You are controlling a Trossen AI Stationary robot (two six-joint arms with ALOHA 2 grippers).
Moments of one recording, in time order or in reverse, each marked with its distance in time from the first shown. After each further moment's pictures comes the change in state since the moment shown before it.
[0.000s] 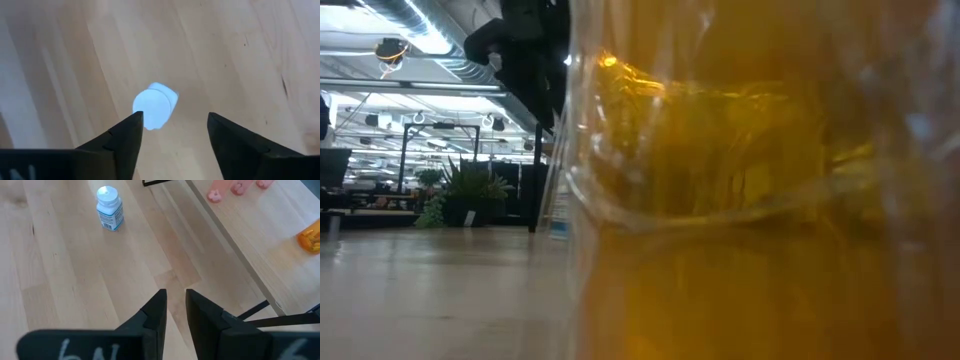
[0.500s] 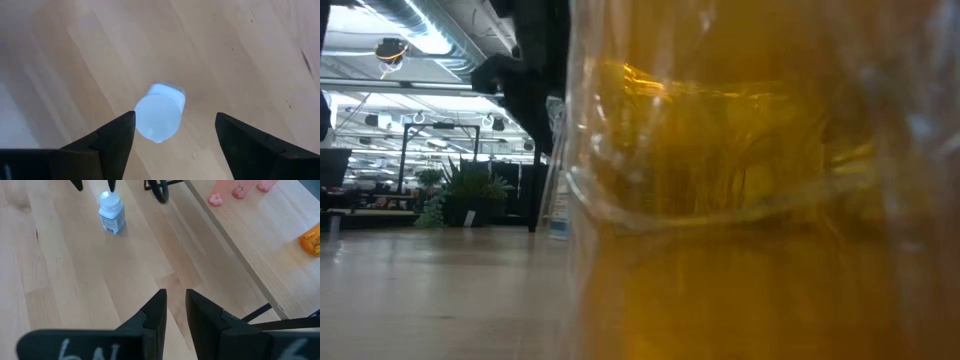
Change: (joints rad) left arm 0.039 0.093 0.000 0.029 0.029 0.199; right arm 0.000 0.000 0.000 0.019 -0.001 0.000
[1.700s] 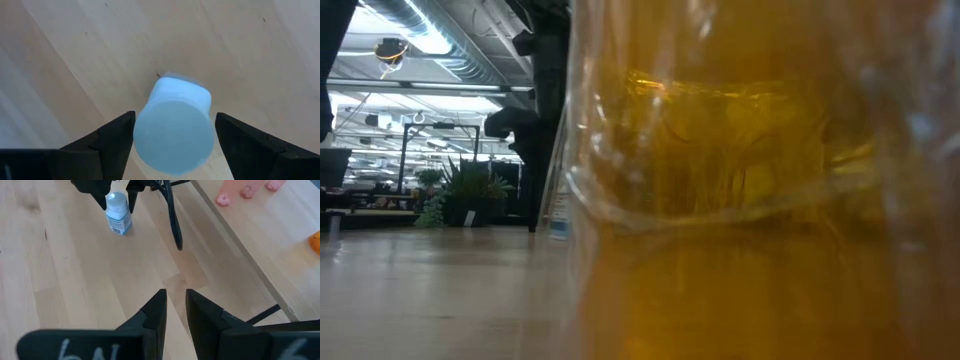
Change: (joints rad) left arm 0.057 0.161 -0.001 0.049 0.011 0.097; right arm 0.000 0.000 0.000 0.016 -0.027 0.000
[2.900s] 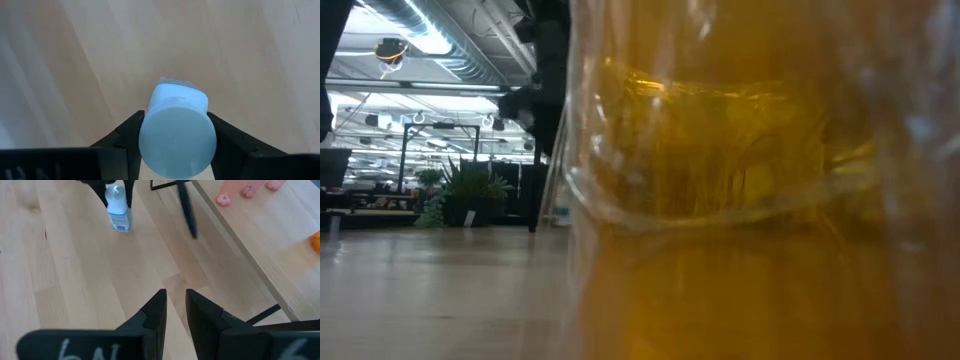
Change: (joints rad) left arm -0.011 -0.024 0.041 -0.026 -0.007 -0.194; right arm 0.000 0.000 0.000 -0.001 -0.001 0.000
